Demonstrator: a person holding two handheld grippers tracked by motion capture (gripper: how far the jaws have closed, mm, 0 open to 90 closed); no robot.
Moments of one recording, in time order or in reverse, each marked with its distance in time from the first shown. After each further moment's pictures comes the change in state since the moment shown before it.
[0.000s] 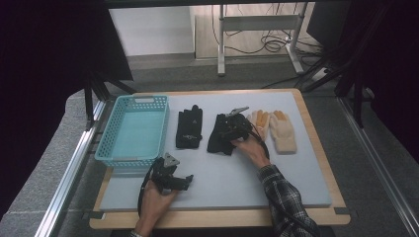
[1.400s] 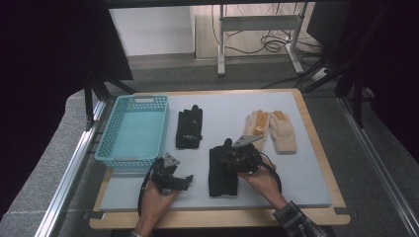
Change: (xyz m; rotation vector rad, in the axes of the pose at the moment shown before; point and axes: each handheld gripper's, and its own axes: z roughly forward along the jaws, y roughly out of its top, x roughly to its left) left arm 0.000 0.000 0.000 -0.002 0.003 -0.001; right arm 0.077 -0.058 -0.106 -0.092 0.184 -0.031
